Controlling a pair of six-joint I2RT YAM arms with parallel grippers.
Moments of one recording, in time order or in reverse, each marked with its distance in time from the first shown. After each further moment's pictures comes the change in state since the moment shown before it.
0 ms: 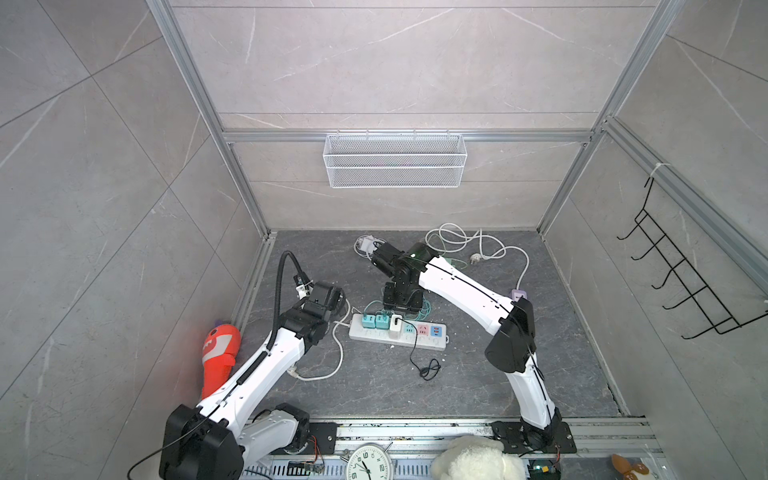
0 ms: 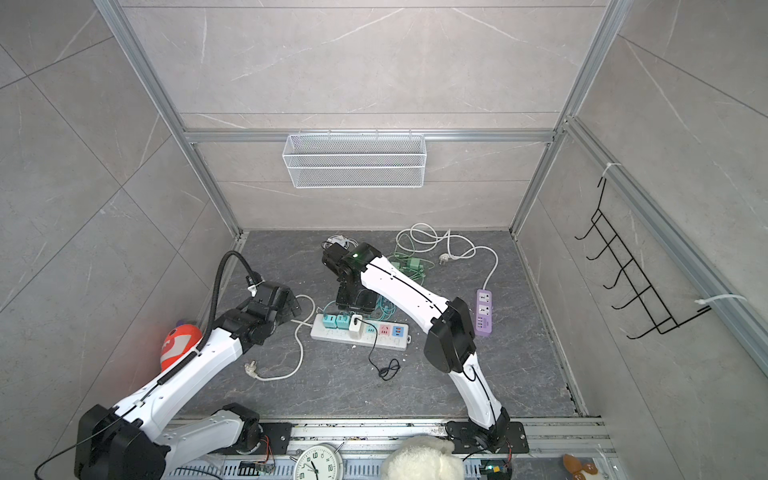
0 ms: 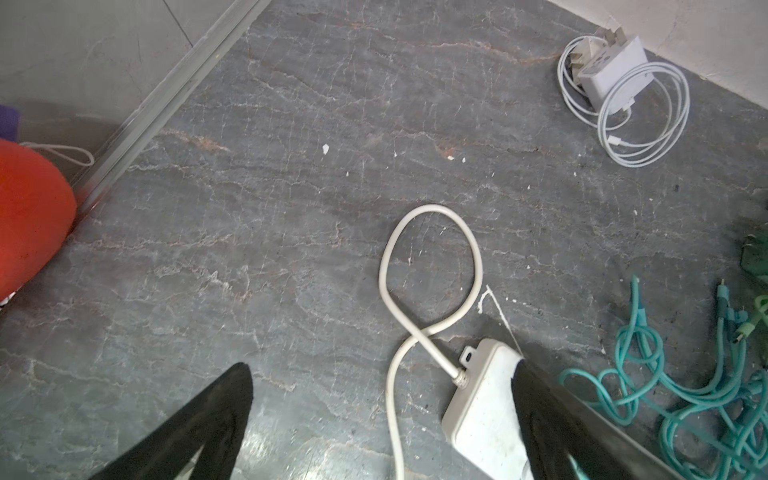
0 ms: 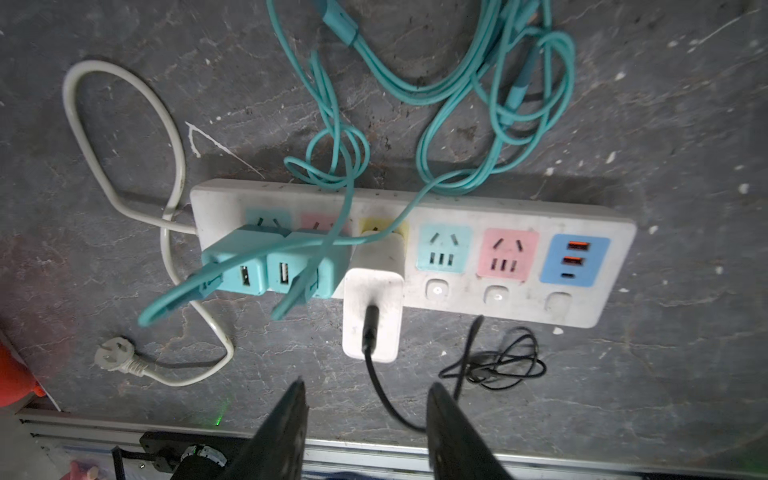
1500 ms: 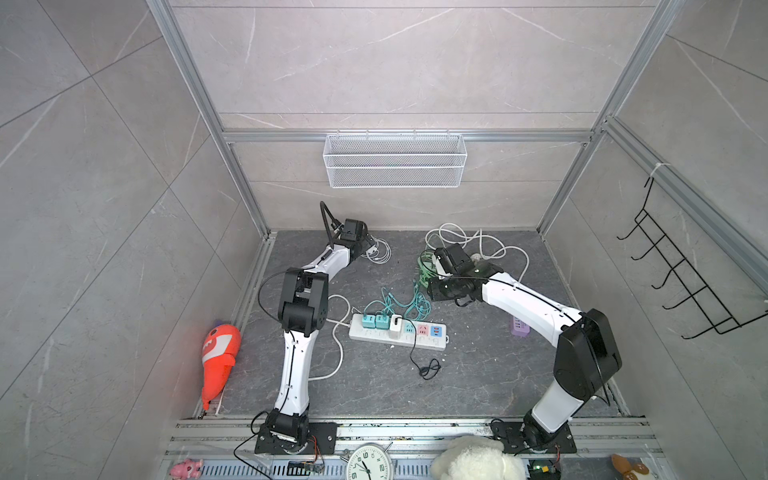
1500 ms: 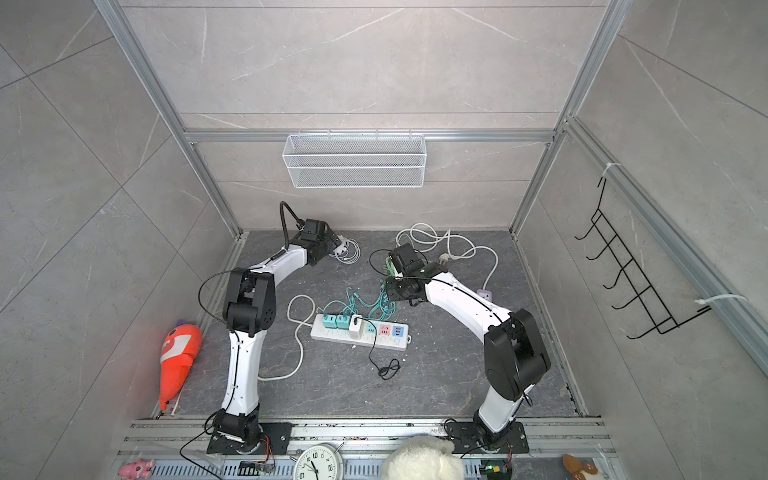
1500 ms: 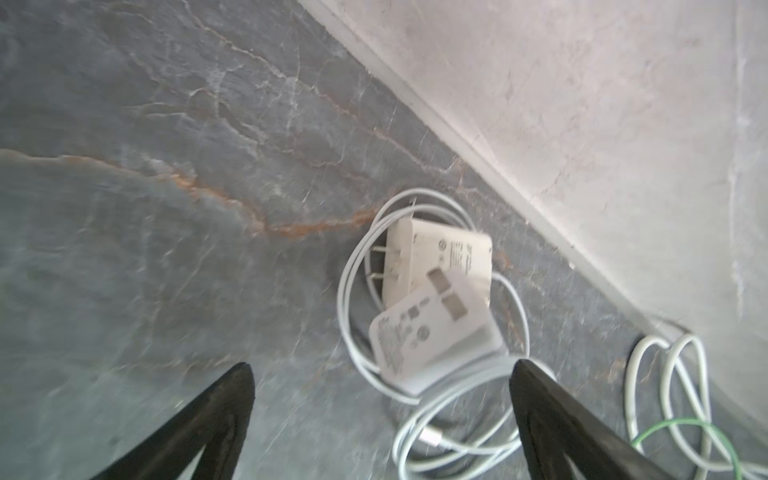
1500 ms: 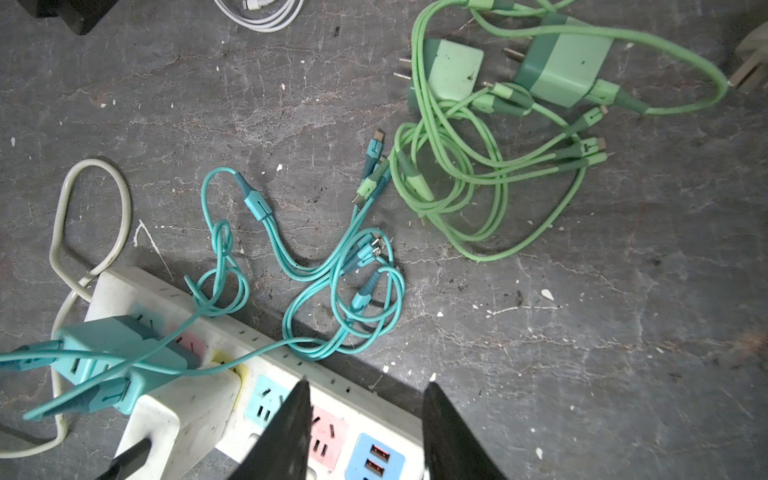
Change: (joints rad) left arm 0.143 1.191 1.022 0.334 0.349 -0.152; right arm -0.294 -0.438 -0.835 0.775 0.005 -0.586
